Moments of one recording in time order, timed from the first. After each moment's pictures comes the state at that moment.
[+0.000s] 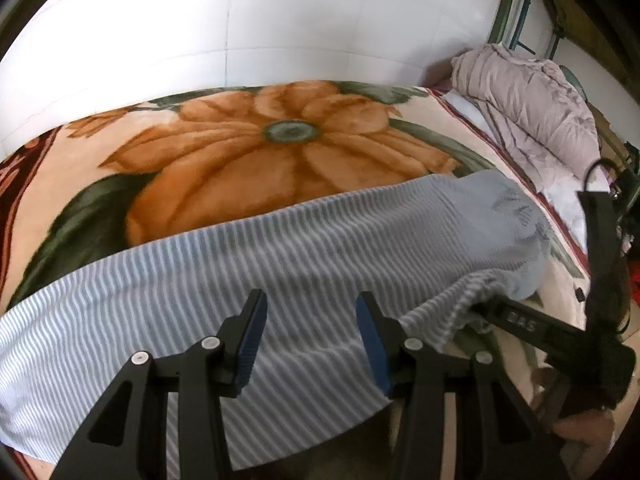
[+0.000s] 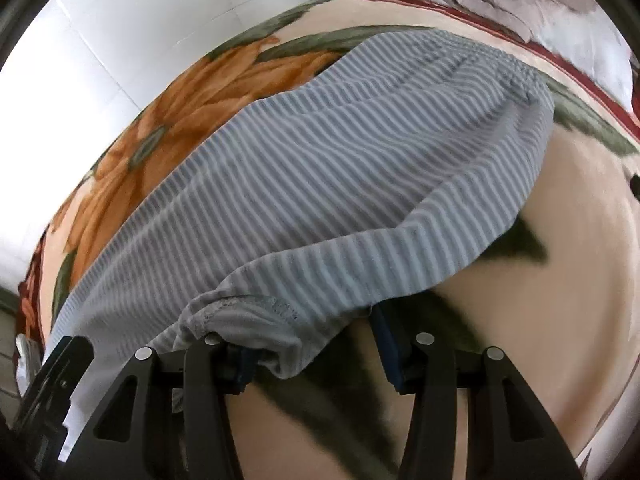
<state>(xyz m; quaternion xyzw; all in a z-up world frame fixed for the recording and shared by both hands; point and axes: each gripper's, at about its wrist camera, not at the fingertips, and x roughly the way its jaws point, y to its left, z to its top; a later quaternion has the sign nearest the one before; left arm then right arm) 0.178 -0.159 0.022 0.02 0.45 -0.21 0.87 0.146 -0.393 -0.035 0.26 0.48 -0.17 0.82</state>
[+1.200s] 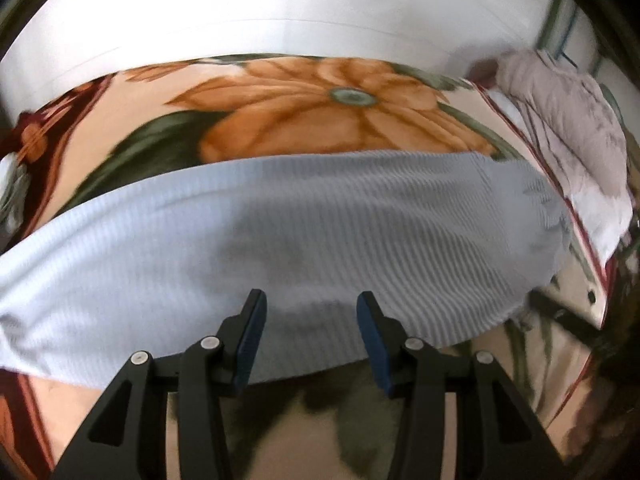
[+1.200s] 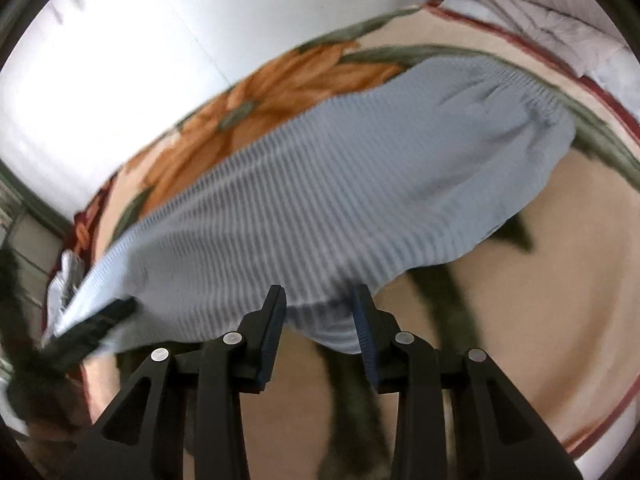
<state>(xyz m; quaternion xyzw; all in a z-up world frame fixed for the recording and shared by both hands) 0.145 -0.107 0.022 -0.01 0.50 -0.12 0.86 0.089 -0.389 -0.014 0.22 0.47 -0.02 0.85</state>
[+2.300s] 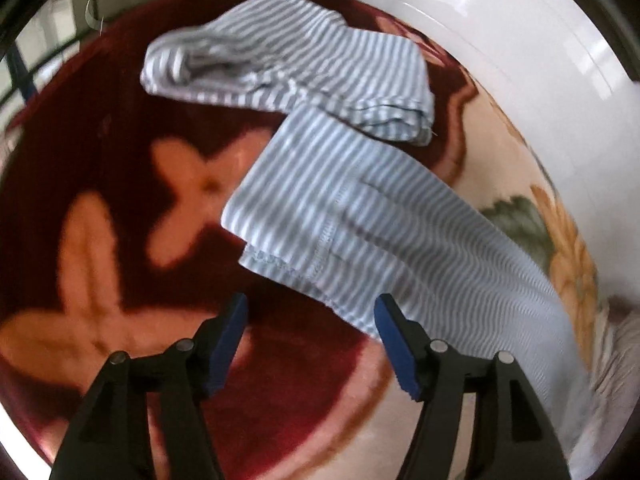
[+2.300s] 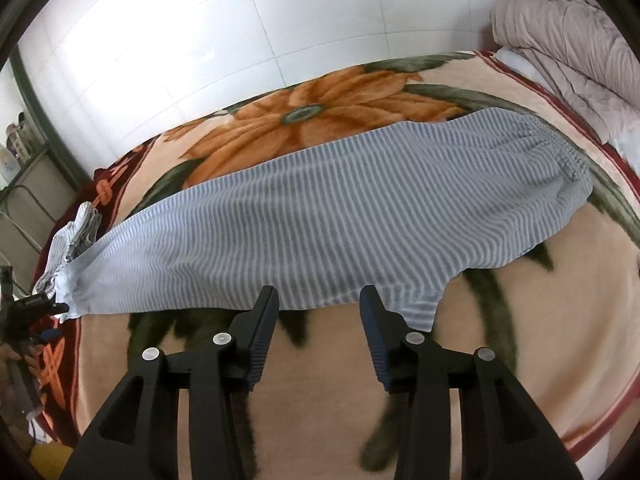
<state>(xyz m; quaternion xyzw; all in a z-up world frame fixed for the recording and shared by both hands) 0.082 0.213 -0.009 -0.30 0.50 0.21 0.79 0.067 -0.333 0.017 0.14 0.43 0.02 0.89</state>
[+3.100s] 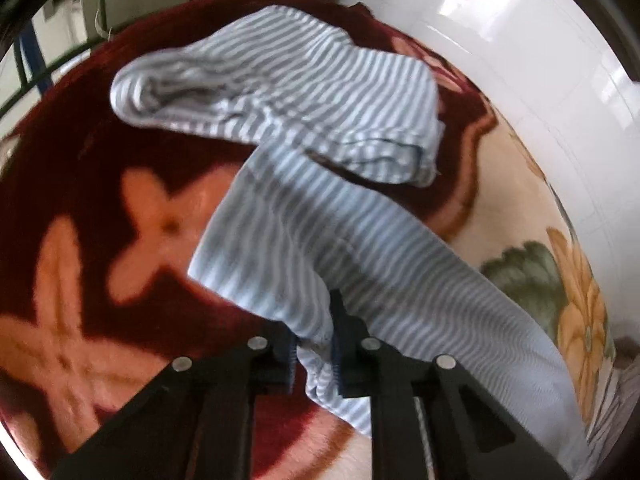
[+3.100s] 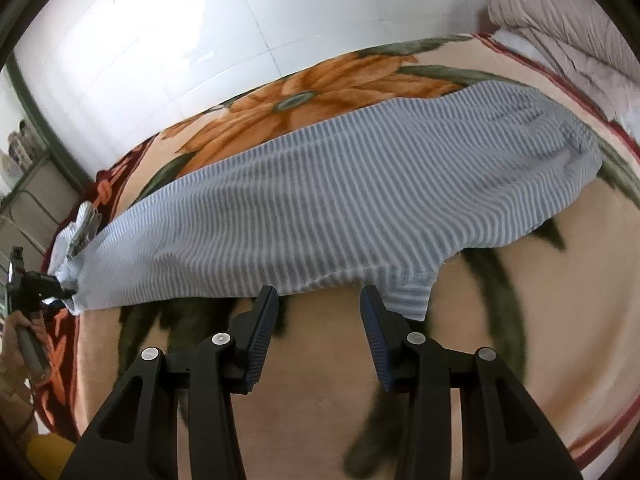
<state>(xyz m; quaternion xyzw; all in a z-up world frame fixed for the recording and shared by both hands) 0.121 0.199 -0.004 -0.28 0.47 0.27 0.80 0.064 -0.352 -0.009 0.17 0.43 0.04 0.88</state>
